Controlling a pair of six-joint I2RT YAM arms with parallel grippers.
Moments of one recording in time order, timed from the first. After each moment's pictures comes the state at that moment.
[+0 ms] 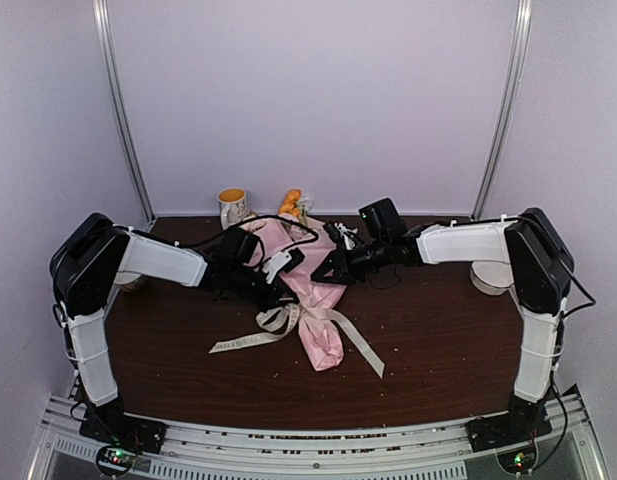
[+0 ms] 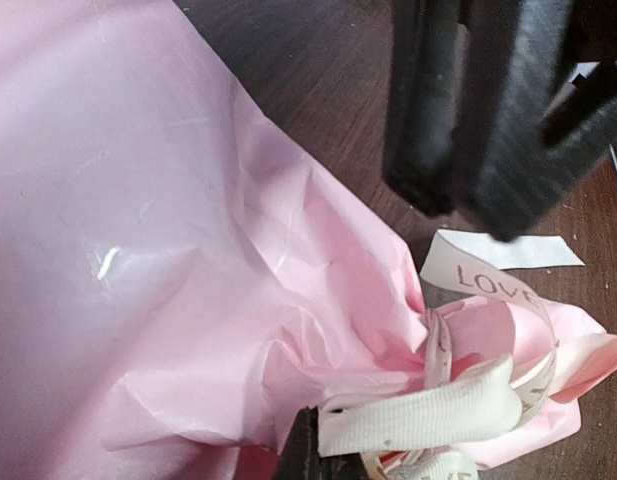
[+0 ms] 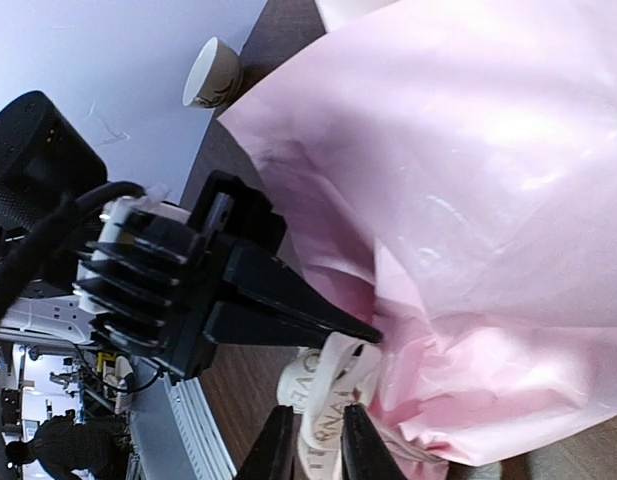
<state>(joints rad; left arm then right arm) -0.65 1.94 1.12 0.05 0.54 0.21 0.64 1.97 1.37 -0.09 -0.71 0.55</state>
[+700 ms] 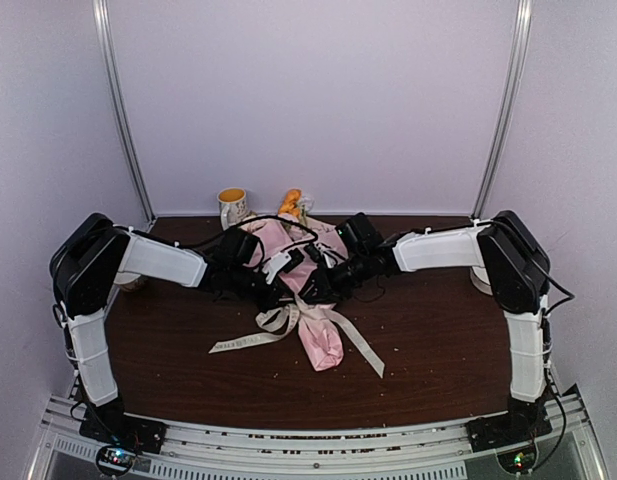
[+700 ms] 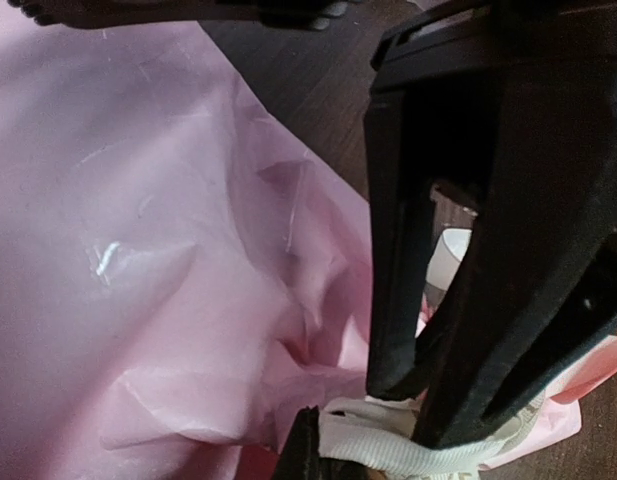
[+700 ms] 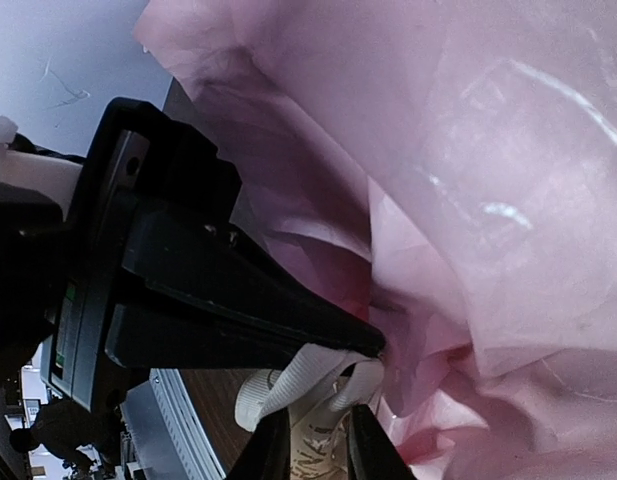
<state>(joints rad) -0.65 1.94 1.12 0.06 0.54 0.20 0.71 2.10 1.47 -0.20 -0.70 0.52</state>
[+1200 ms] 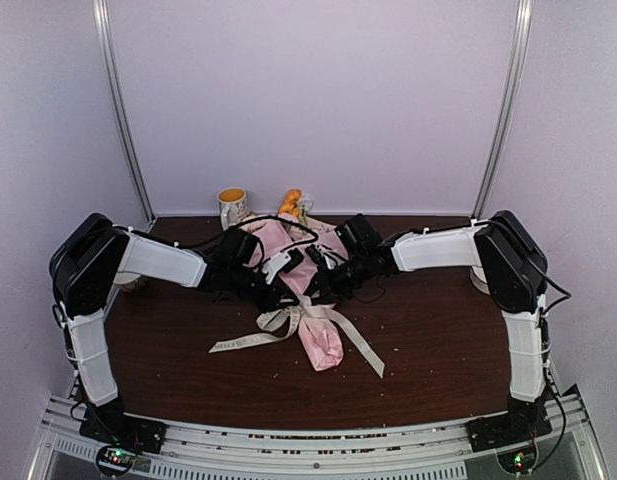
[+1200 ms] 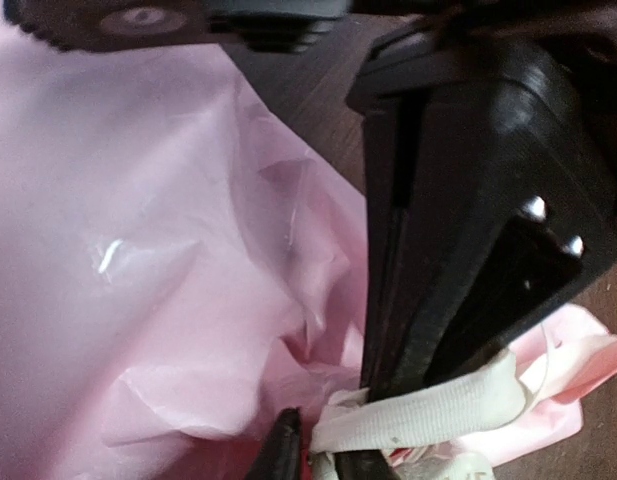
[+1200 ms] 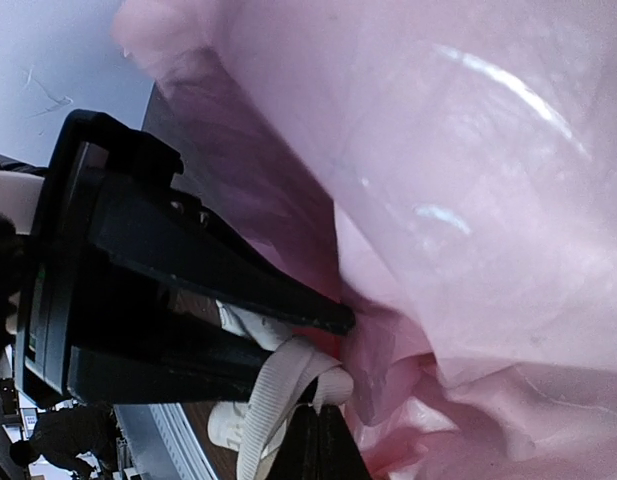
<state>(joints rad) -0.65 1.94 1.12 0.06 0.54 0.19 0.70 2.12 1.48 -0.22 -0.67 0.53</state>
